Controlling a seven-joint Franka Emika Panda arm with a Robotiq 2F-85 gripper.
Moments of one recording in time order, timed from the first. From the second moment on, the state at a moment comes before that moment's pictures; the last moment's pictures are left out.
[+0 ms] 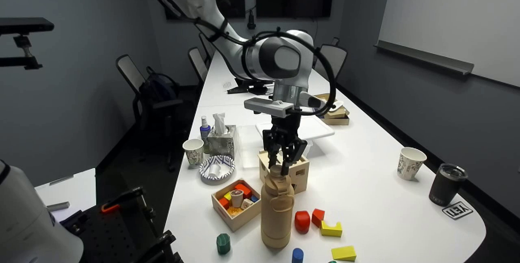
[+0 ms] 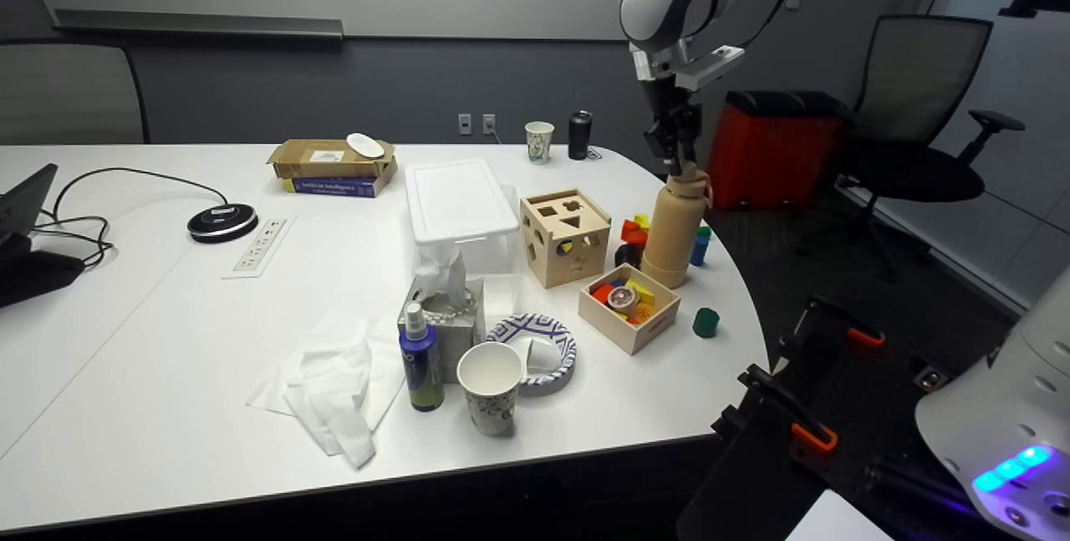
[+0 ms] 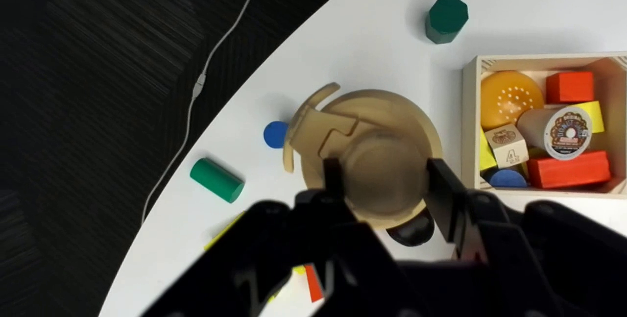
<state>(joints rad) -0.13 0.43 -0.17 -1.97 -0.22 2.09 -0.09</state>
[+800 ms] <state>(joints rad) -0.13 0.45 -0.15 -1.93 -0.22 2.02 -0.17</state>
